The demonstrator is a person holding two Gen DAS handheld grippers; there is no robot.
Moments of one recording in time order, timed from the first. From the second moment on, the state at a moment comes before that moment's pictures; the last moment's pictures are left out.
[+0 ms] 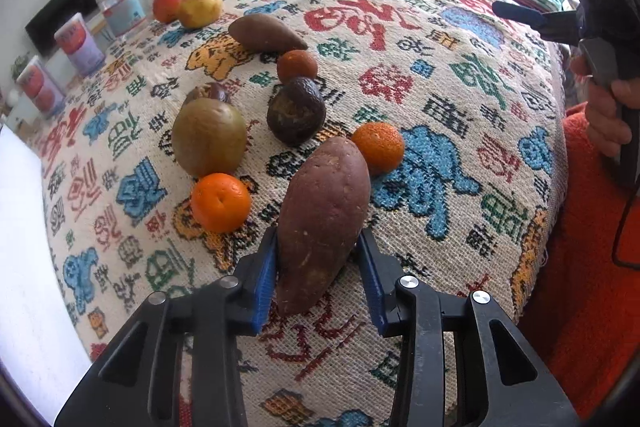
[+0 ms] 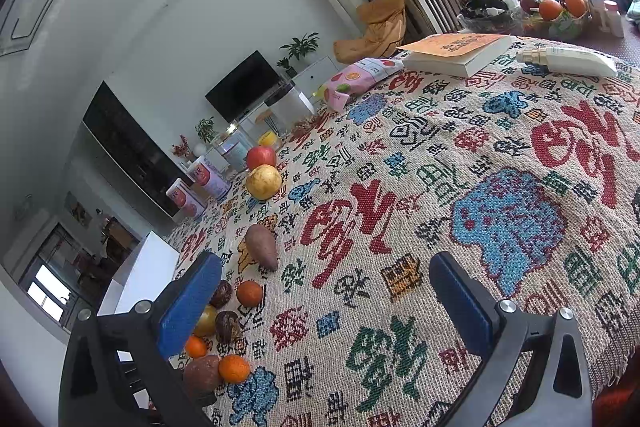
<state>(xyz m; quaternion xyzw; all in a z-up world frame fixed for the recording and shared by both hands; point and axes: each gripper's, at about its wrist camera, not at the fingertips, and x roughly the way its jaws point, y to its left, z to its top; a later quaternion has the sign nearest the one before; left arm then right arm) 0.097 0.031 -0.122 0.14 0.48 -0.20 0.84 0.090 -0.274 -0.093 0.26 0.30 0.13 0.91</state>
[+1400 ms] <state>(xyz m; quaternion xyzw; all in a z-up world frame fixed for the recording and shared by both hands) -0.061 0.281 -0.008 -0.18 0.38 0.28 0.86 0.014 0.160 -0.040 -0.12 0.42 0.53 0.72</state>
